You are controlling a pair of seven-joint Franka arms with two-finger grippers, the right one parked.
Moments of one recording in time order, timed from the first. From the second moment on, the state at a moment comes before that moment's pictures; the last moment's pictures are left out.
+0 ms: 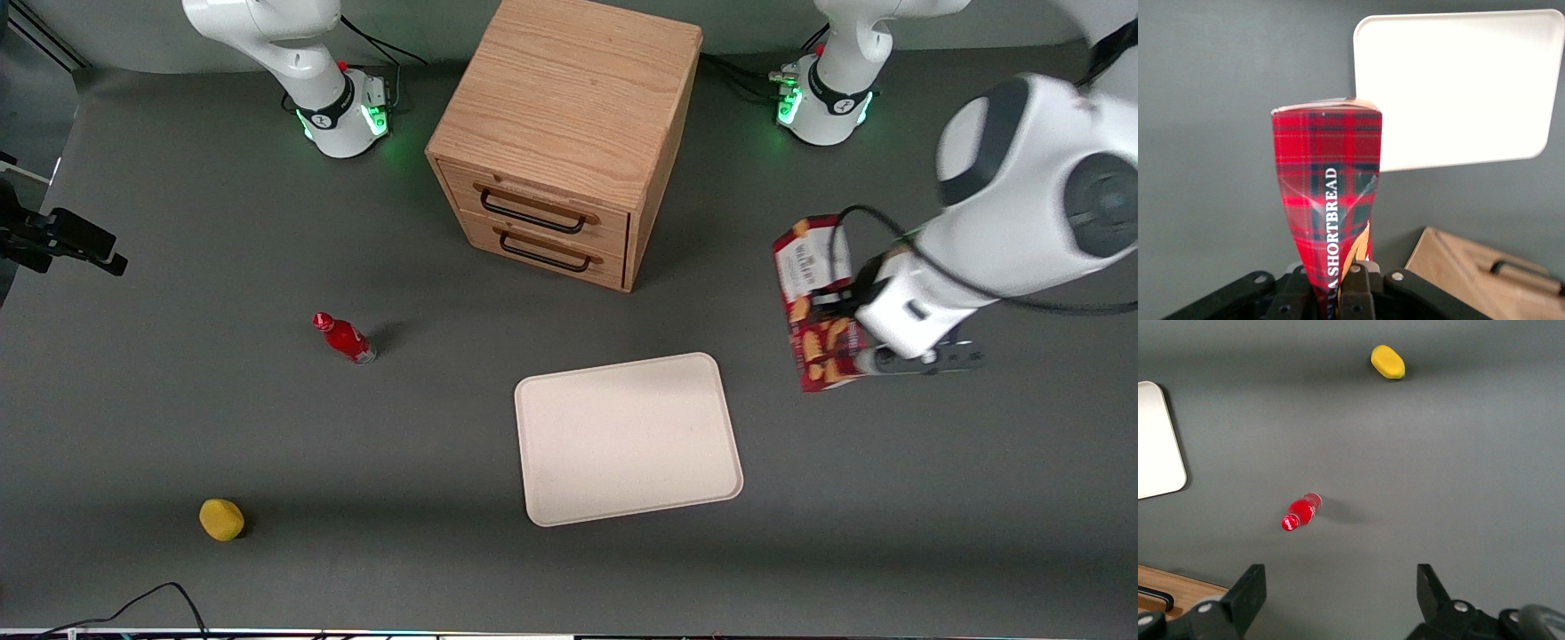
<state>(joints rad) -0.06 0.32 -0.29 -1.49 -0.06 1.72 -0.44</state>
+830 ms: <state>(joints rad) -0.09 0.73 -0.39 -1.52 0.21 2.27 -0.62</state>
